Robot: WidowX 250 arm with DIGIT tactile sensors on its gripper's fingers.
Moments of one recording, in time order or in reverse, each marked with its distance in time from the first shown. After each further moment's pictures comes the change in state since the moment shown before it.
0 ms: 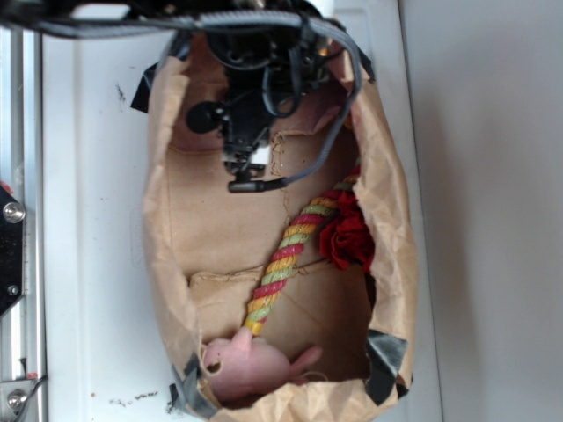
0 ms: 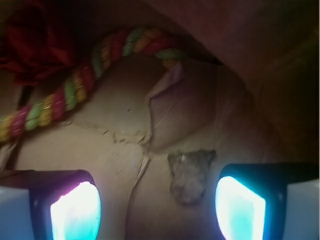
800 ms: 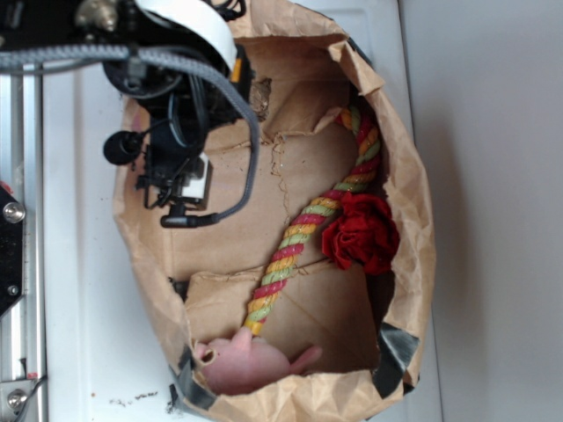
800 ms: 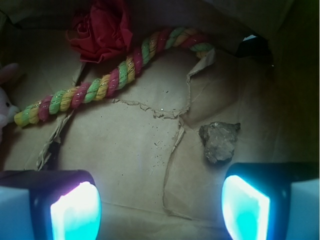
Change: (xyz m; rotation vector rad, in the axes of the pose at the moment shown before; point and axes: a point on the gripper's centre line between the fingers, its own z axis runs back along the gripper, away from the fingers) arm -0.016 -0.039 0.022 -0.042 -0.108 -0.062
